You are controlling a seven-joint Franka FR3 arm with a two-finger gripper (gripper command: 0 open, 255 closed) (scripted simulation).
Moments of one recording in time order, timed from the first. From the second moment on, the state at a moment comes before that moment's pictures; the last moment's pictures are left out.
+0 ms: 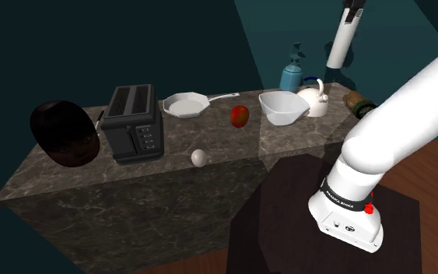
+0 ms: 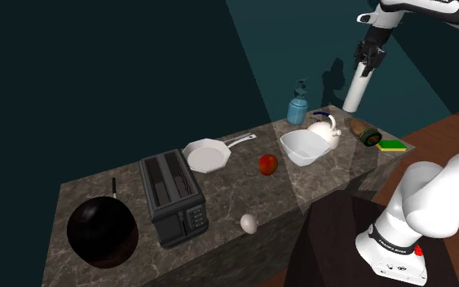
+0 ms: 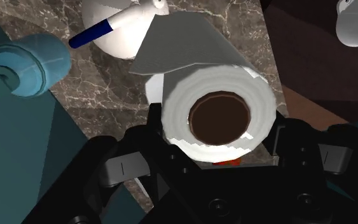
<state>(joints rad) -0.16 -0.34 -0.74 -1.66 -0.18 1.47 -1.42</state>
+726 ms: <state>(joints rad) -0.27 0.09 -1.15 -1.35 0.16 1.42 -1.90</state>
